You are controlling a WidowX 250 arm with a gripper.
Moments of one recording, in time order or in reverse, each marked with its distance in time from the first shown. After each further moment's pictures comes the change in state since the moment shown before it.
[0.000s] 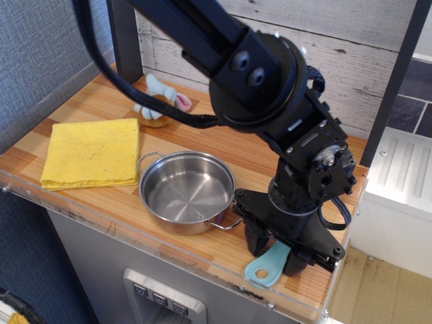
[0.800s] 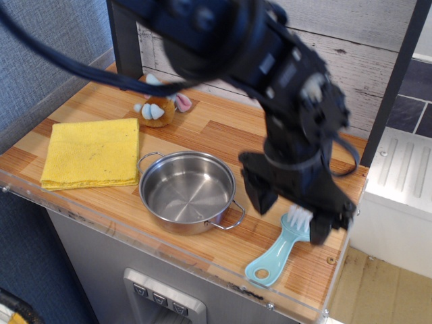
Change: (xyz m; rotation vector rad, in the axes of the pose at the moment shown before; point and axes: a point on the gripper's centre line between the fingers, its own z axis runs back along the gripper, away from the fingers) arm 0.022 0.005 0.046 -0.132 -0.131 -0.047
